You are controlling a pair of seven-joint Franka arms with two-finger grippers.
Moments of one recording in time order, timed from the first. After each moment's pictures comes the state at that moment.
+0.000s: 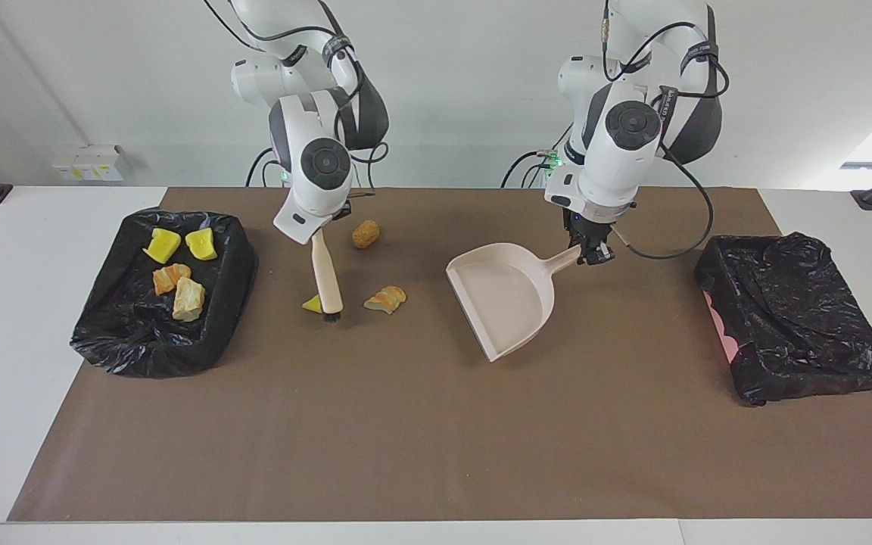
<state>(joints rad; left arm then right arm) -0.33 0.05 -0.06 -1.91 0.03 1.81 0.93 0.10 0.07 0.19 -2.02 -0.12 1.57 0.20</state>
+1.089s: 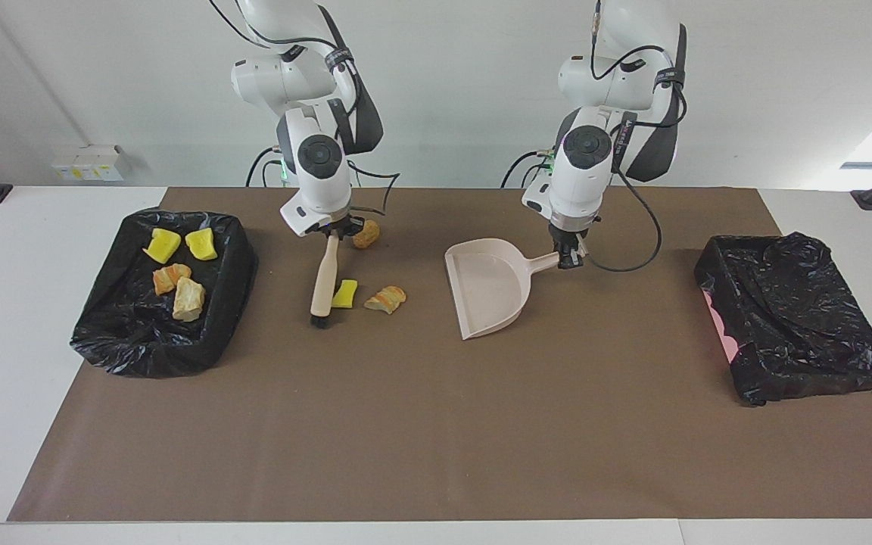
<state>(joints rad) -0.38 0.02 -0.09 -2.15 0.08 2.01 0.97 0.20 -0.04 0.19 -2.32 0.03 1.95 0.44</state>
